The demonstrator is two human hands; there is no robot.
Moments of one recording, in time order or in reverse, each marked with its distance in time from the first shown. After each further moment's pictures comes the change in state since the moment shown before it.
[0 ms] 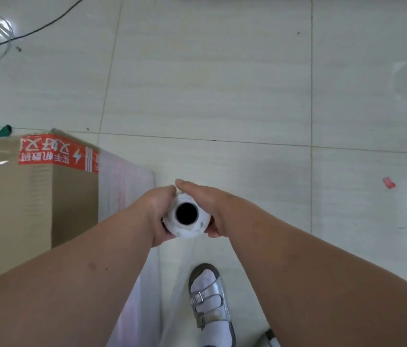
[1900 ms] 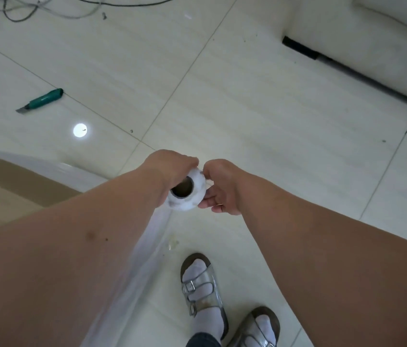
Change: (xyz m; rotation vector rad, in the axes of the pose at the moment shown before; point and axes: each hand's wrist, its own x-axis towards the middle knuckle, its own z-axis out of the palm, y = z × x) left_hand 0.017 0.227 -0.062 0.060 0.321 0.229; right_hand 0.048 -0.262 -0.022 -0.291 -0.070 0.006
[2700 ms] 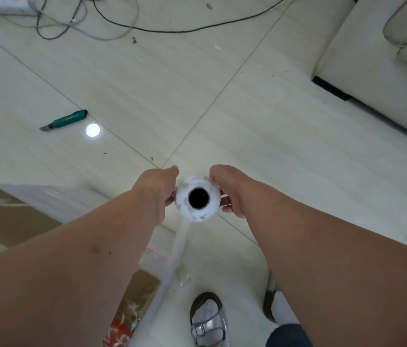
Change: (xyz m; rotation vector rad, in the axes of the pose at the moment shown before) left_hand 0.069 0.039 -0.079 -0.426 0.068 -0.171; right_hand 0.024 -0.126 0.018 -0.128 0.108 -0.023
